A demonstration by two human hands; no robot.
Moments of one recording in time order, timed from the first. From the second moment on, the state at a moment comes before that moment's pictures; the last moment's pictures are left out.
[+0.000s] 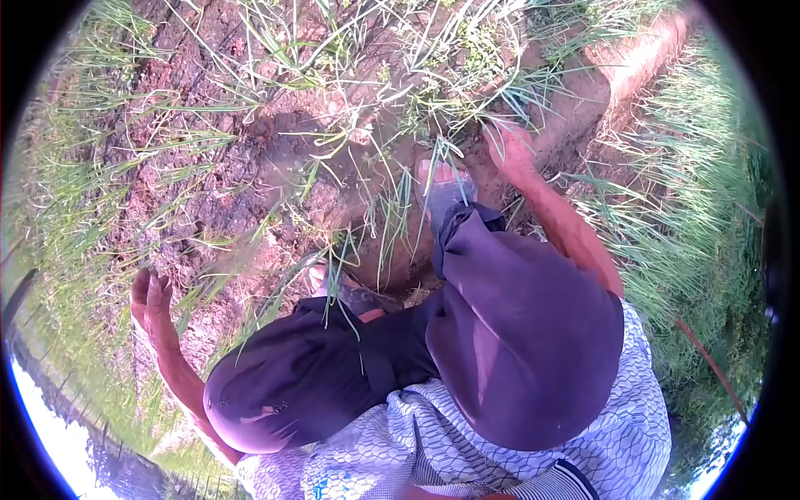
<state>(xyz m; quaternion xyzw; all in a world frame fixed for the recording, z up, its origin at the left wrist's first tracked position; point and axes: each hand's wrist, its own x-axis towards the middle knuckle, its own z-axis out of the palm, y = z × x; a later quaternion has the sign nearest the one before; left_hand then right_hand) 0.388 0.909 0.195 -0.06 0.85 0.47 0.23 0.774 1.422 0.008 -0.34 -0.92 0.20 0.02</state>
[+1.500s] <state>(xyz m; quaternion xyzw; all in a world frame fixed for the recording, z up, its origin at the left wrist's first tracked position) 0.477 1.130 0.306 0.12 0.90 0.30 0.28 0.708 1.496 -0.090 -0.31 -0.79 0.52 0.07</state>
